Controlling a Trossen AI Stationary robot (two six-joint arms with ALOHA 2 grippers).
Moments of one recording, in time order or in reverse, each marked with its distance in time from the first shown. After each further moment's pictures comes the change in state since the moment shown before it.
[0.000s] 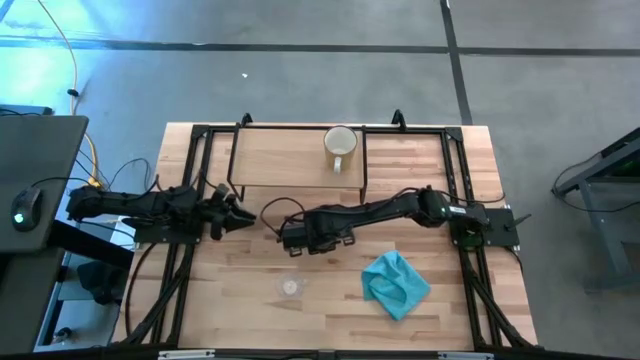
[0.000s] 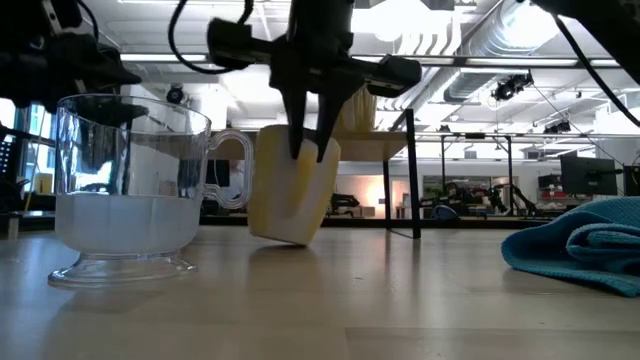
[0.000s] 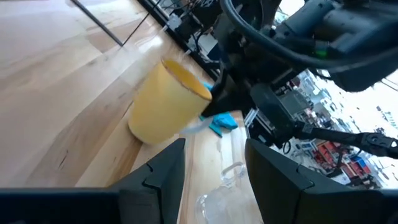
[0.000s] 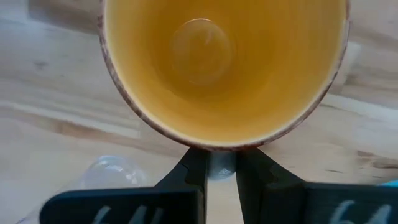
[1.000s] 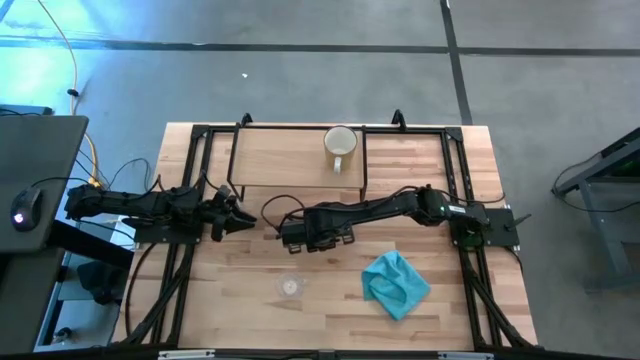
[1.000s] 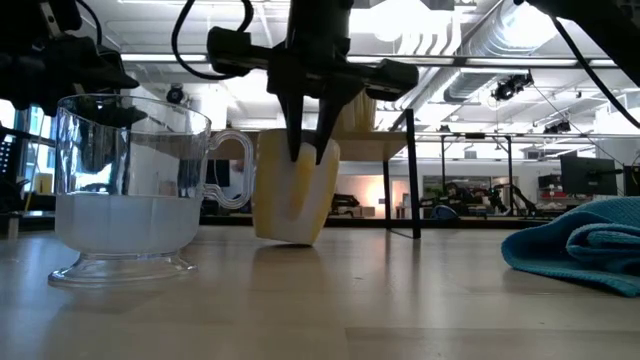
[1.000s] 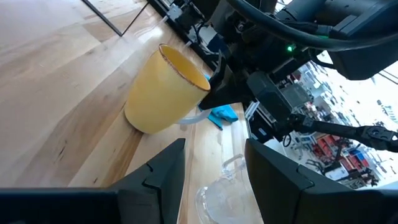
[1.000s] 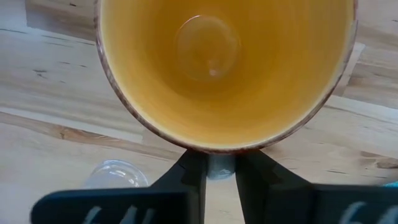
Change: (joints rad) left arm 0.000 0.028 0.000 0.004 0.023 -0.004; right arm -0.007 0.002 -0.002 0.030 -0.022 0.007
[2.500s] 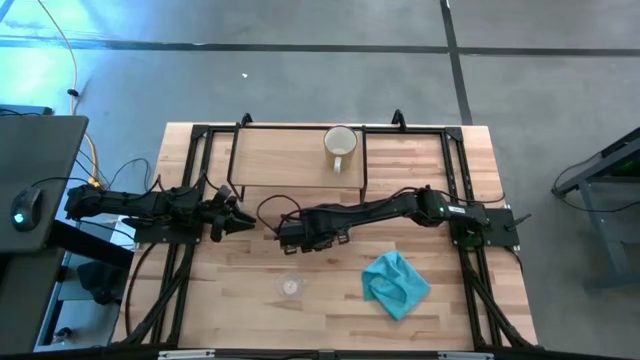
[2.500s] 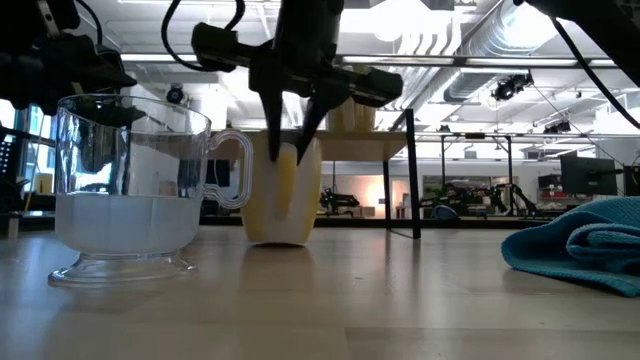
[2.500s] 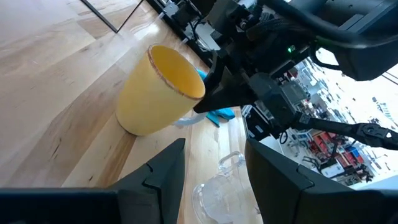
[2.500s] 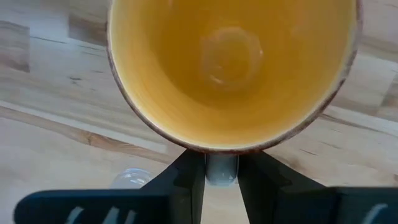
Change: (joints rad) left arm 0.000 0.000 0.000 0.002 0.018 -0.002; right arm 0.002 0.008 0.000 0.074 0.057 -0.025
